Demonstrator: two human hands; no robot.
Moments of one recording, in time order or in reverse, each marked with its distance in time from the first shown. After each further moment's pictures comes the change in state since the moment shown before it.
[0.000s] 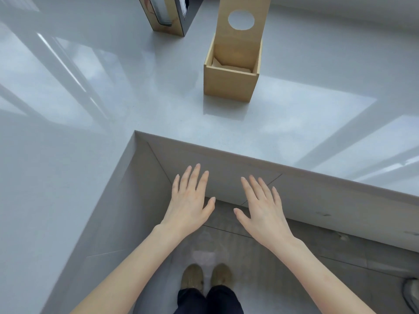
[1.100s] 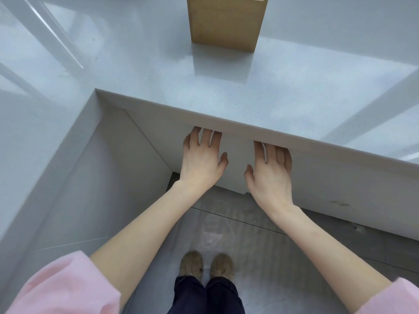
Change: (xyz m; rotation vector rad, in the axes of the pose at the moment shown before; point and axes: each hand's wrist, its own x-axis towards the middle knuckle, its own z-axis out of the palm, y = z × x) left_hand 0.083 0.023 0.062 0.108 0.239 -0.021; right_hand 0.071 0.050 0.061 -0.123 0.536 -0.013
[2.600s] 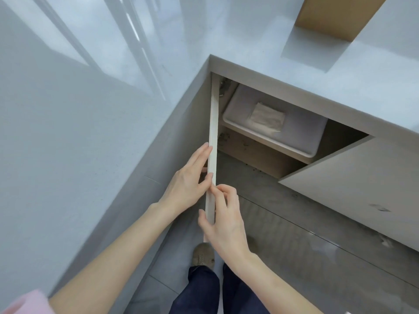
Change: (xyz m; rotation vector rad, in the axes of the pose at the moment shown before) left_hand -0.178 -0.126 -0.055 -0.592 -0.140 -0.247; right_hand -0.160 -0.188 -0.023 0.696 -0.445 -0.072
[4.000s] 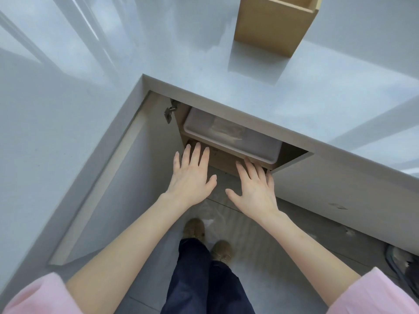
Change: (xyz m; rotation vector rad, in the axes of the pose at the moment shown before) left_hand 0.099 0.069 0.062 0.542 -0.176 -0.019; right_hand 0.097 0.113 -0.122 -0.573 -0.131 0.178
